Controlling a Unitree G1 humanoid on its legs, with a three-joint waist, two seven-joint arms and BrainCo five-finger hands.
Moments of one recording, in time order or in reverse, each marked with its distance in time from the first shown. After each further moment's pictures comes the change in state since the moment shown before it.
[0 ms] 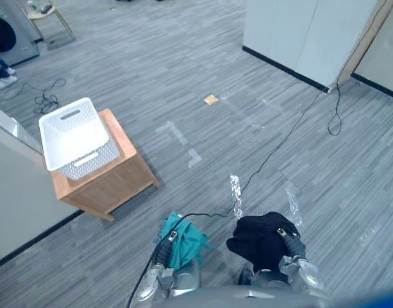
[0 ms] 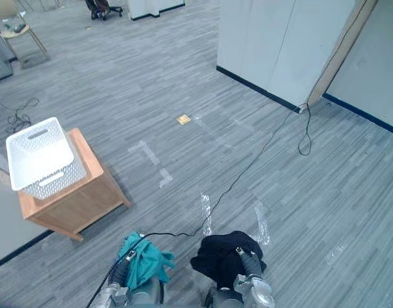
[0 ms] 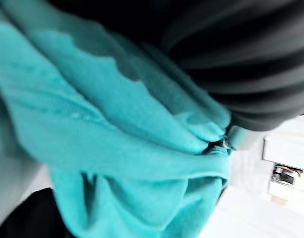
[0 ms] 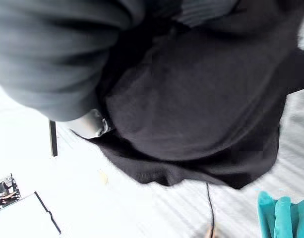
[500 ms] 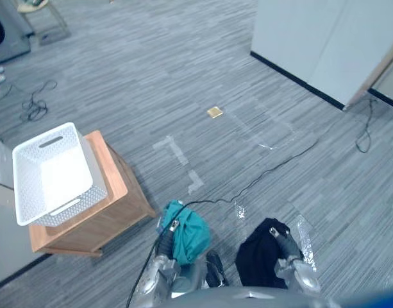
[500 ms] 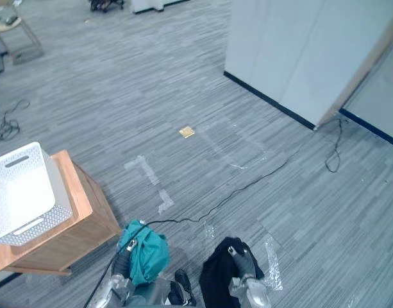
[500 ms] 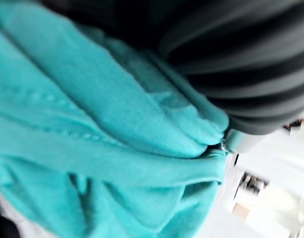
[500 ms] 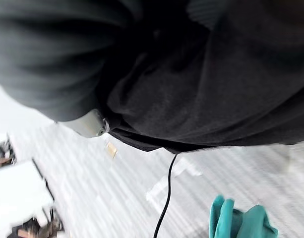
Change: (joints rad) left arm 0.011 0.024 -0.083 -0.113 -0.160 0.015 -0.032; right arm 0.028 0.022 0.044 -0.094 -0.061 -0.052 0.034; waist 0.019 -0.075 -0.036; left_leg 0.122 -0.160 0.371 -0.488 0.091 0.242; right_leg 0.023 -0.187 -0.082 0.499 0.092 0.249
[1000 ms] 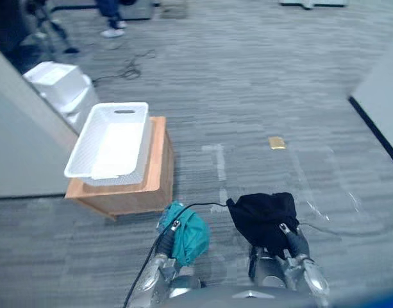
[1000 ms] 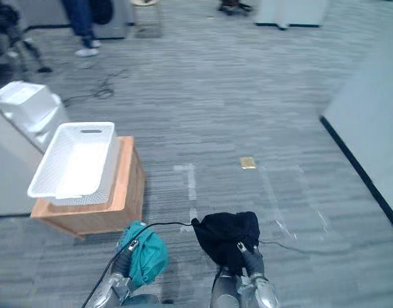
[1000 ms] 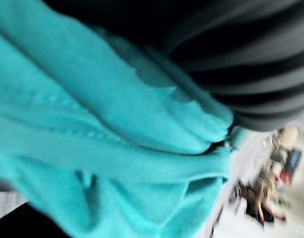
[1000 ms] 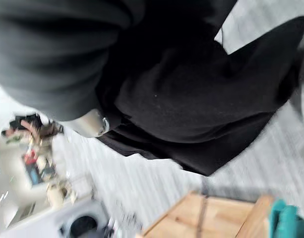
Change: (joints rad) left arm 0.042 0.054 -0.054 -0.026 0.073 0.035 0.078; right arm 0.130 -0.025 -0.048 -0.050 0.151 -0.129 0.181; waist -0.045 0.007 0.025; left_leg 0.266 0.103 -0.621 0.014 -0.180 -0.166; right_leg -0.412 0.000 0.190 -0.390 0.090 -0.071
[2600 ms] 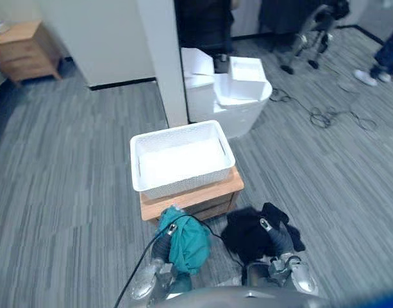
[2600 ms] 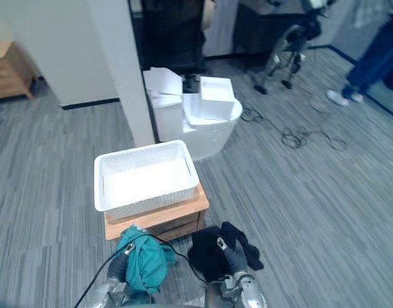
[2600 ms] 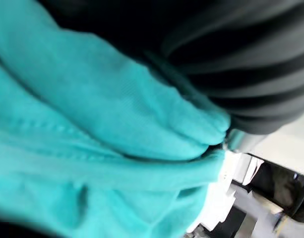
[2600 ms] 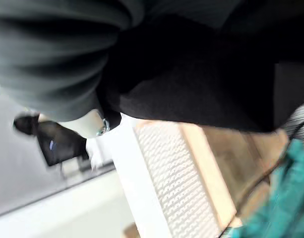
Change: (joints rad) left arm 0.021 -0.024 -0.025 -0.061 -0.032 -0.012 0.001; right arm 0.045 -0.001 0.266 -0.323 -0.090 0.074 -0.139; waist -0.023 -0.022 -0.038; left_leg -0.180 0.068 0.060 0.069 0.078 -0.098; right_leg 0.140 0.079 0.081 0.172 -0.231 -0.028
